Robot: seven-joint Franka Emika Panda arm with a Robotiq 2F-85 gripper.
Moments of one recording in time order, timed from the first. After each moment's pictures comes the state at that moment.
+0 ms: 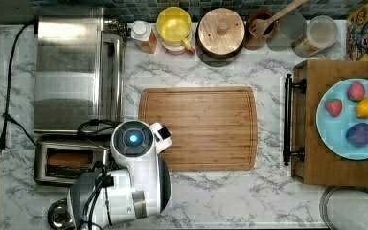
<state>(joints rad) 0.14 -0.16 0.17 -2.35 0.30 0.43 -0.41</state>
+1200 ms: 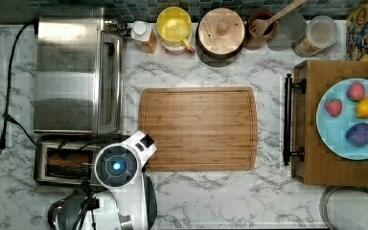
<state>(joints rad) 0.21 -0.21 0.20 -2.44 0.33 0.60 -0.53</state>
